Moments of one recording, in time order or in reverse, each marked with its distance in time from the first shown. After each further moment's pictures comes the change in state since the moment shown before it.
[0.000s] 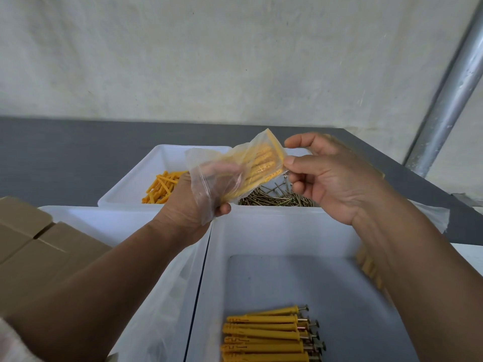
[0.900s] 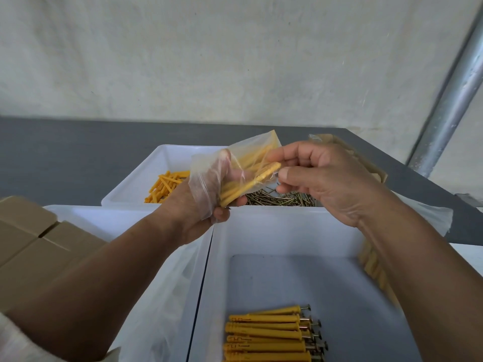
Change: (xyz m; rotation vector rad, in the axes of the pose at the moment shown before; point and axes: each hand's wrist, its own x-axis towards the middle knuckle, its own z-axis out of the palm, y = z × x) left_hand 0.003 0.003 -0.007 -0.045 -0.009 -0.236; right_hand -0.007 0.002 0.004 -0.345 -0.143 -0.170
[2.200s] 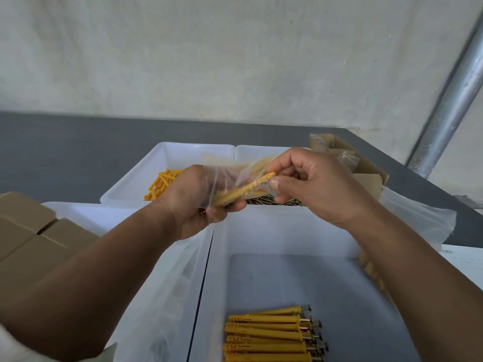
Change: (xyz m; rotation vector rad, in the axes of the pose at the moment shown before) left_hand -0.002 0.010 -0.006 0.139 -0.164 -0.068; right_hand 0.006 0.018 0.004 -0.260 0.009 -0.140
